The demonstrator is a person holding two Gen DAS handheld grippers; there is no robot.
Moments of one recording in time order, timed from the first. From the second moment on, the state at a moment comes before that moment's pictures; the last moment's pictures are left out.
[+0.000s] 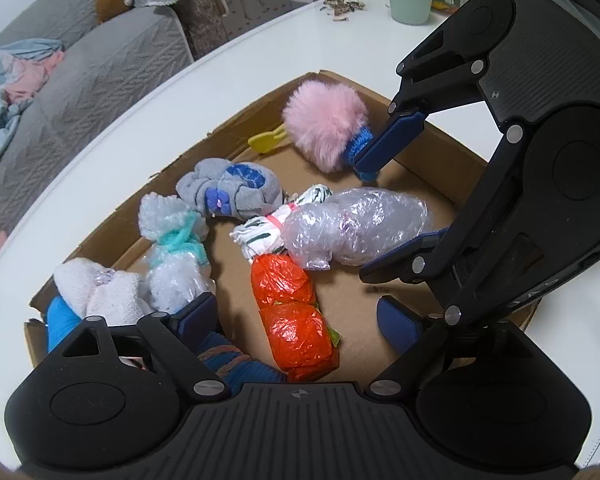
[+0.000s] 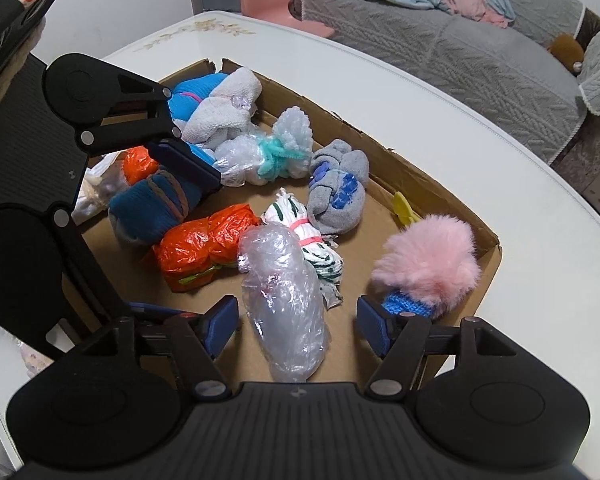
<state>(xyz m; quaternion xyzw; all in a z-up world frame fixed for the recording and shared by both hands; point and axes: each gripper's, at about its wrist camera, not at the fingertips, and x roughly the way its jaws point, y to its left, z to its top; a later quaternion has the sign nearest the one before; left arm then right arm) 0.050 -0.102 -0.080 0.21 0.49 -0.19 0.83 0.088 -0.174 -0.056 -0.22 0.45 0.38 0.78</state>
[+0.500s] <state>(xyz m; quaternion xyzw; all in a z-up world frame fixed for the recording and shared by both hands) 0.030 -0.091 -0.041 0.22 0.48 -0.17 0.83 0.062 -0.181 -0.035 -0.21 0.43 0.38 0.79</state>
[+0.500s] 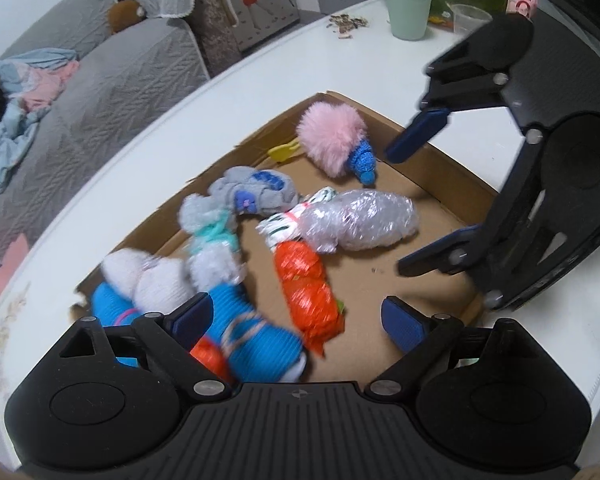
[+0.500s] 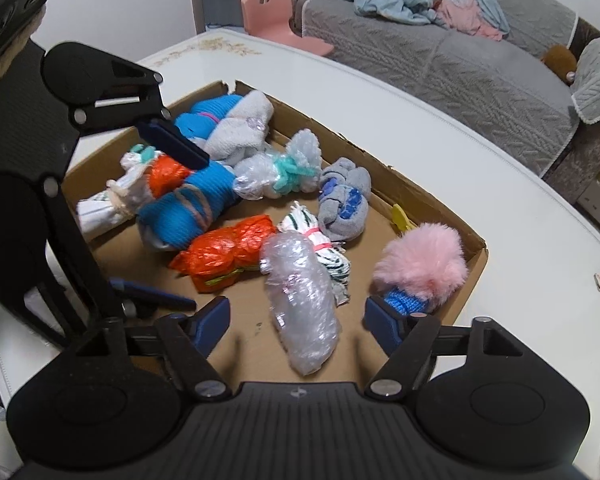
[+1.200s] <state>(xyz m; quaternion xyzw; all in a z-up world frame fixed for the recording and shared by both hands) -0.123 -0.055 -0.073 0.28 0.46 -0.15 0.83 -0.038 -0.191 -0.032 -0.09 0.46 0.28 0.84</state>
